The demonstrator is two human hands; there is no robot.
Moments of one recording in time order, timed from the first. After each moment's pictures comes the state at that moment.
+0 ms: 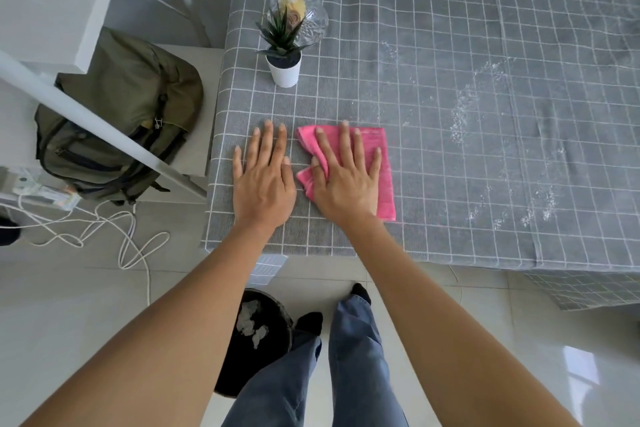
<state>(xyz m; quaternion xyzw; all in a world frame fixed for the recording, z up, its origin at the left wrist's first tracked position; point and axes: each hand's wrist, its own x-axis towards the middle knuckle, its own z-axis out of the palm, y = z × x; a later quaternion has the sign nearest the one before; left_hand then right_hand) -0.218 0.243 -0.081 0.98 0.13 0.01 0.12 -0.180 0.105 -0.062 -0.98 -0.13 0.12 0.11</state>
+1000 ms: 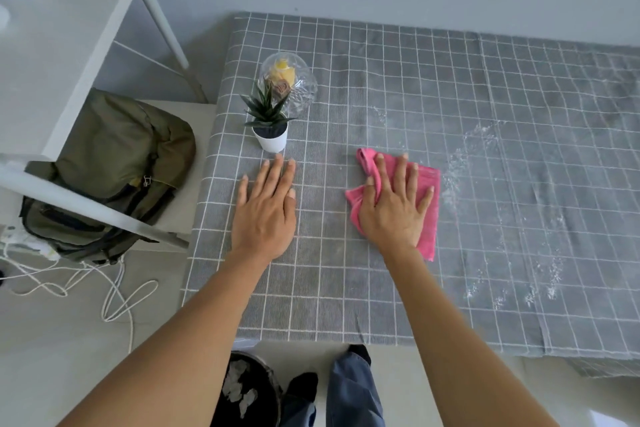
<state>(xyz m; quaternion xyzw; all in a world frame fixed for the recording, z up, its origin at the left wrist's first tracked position) -0.150 0.242 -0.081 0.99 0.07 0.00 0.12 -0.092 0.048 -0.065 -0.99 0.02 0.10 0.13</state>
